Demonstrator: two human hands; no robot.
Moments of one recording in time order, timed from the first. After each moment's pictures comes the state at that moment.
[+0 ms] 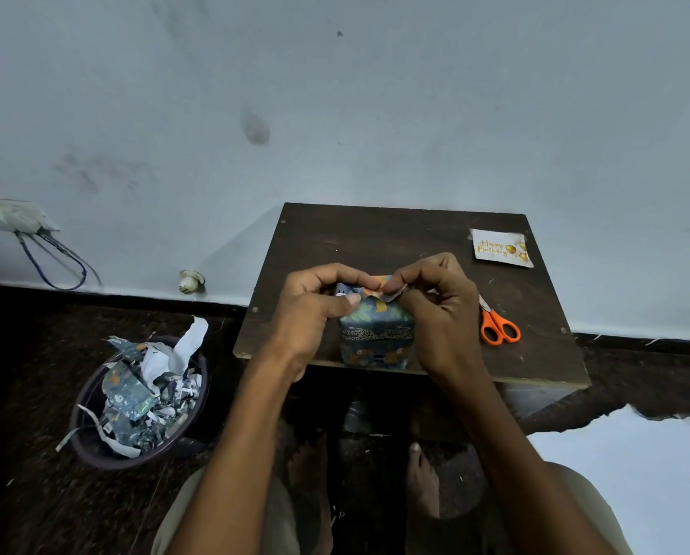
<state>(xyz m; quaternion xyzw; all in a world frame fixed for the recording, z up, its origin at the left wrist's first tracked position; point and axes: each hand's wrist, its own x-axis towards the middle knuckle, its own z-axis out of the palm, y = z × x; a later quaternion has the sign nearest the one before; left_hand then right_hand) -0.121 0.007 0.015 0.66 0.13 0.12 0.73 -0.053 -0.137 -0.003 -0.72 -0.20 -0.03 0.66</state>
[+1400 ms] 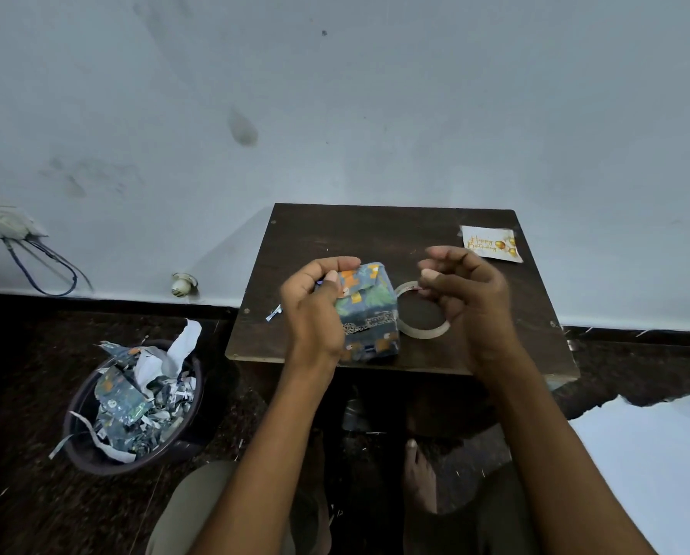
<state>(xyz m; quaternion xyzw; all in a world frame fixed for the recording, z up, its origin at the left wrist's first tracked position) -0.104 -0.027 0.005 0.60 0.26 0.27 0.70 -0.020 -0.174 -0.008 -0.56 -0.06 0.15 0.81</state>
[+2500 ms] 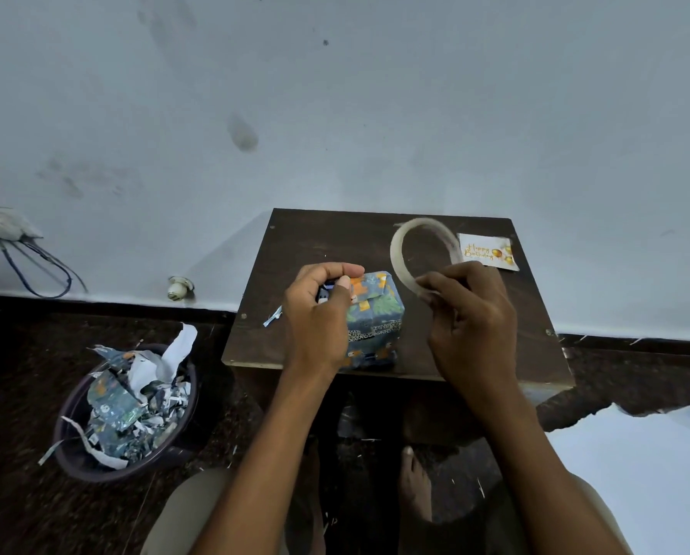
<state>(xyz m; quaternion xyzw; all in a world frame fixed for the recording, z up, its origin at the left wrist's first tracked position) -0.107 -0.026 0.005 0.68 0.24 0.28 0.62 -0.040 -0.183 -0.014 -0.83 -0.28 -0.28 0.39</state>
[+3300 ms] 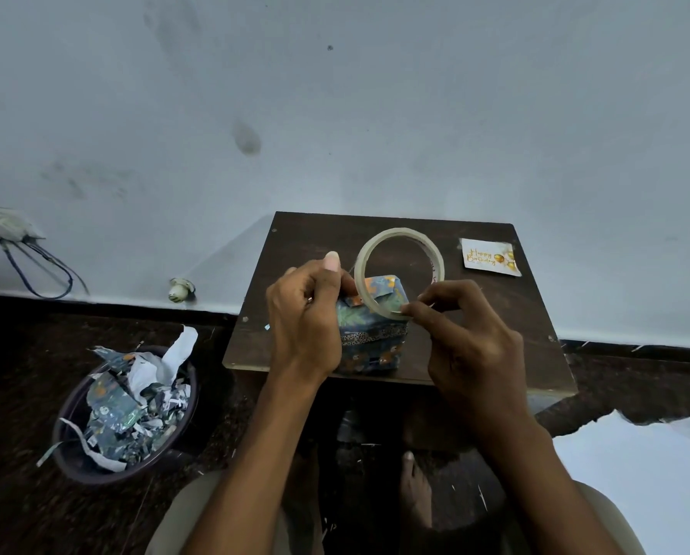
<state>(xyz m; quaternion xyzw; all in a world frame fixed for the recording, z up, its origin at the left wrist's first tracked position) -0.112 -0.013 0.014 0.76 0.15 0.36 0.53 -0.066 -0.191 -0.001 -0.82 -0.39 -0.29 0.30</state>
